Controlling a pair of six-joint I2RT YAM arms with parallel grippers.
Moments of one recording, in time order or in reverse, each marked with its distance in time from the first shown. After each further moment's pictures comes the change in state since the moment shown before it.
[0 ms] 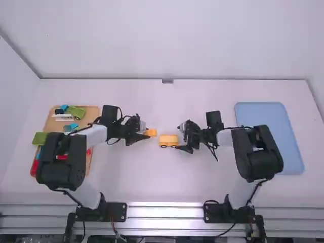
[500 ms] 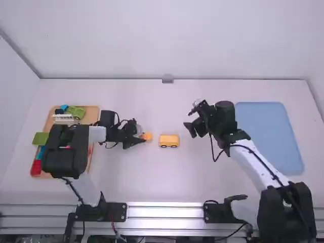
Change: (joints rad) left arm 0.066 0.097 -0.020 0.032 -0.011 0.045; right arm 0.039 -0.536 0.000 -0.208 0.570 0.656
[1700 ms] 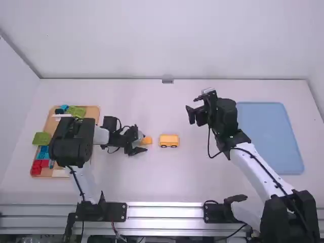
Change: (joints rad) left arm 0.003 0.171 -0.045 0.144 0.010 0.044; right arm 0.044 -0.089 0.000 0.207 0.259 0.339
